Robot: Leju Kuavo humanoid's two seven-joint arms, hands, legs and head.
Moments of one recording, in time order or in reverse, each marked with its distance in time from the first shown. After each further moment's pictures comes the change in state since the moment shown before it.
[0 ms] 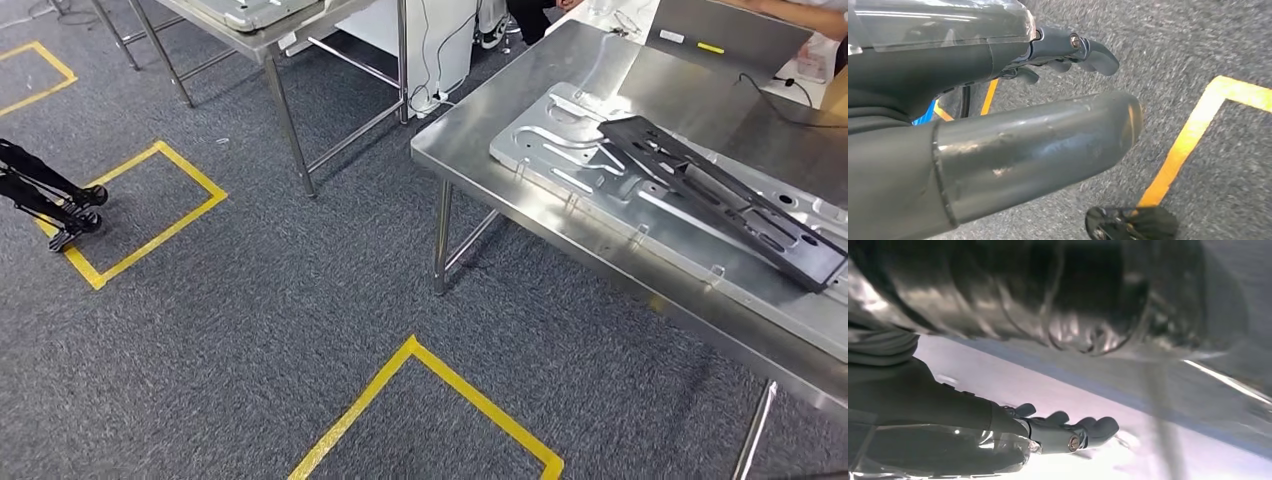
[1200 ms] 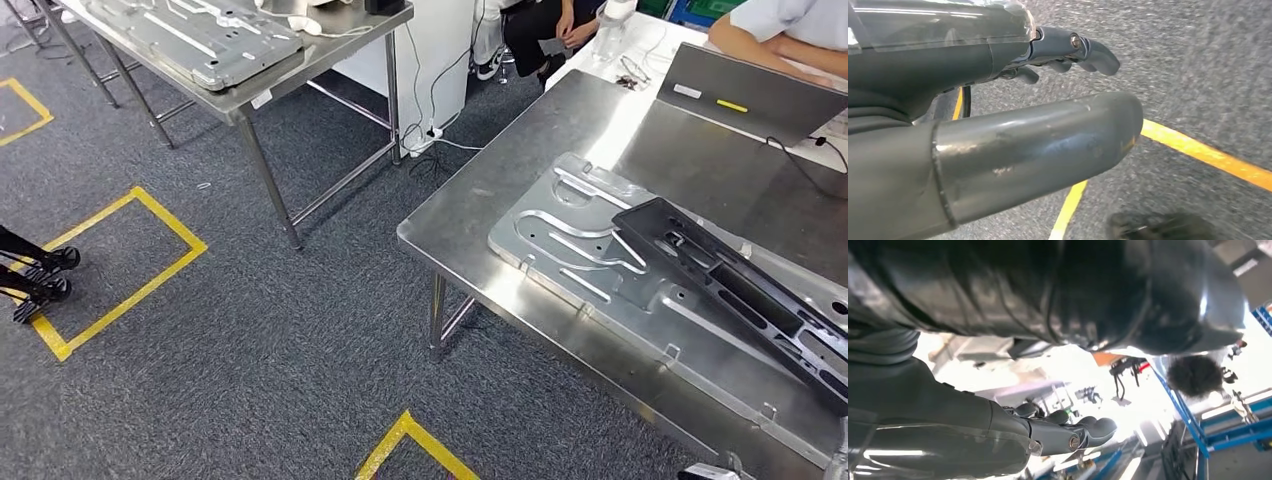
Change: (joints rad) left arm 0.006 0.006 -0.031 -0.001 -0.011 -0.003 -0.002; right arm 0.340 0.034 0.435 -1.021 -0.039 0.060 -0.040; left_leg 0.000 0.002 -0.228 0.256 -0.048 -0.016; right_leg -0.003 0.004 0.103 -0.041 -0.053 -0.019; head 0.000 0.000
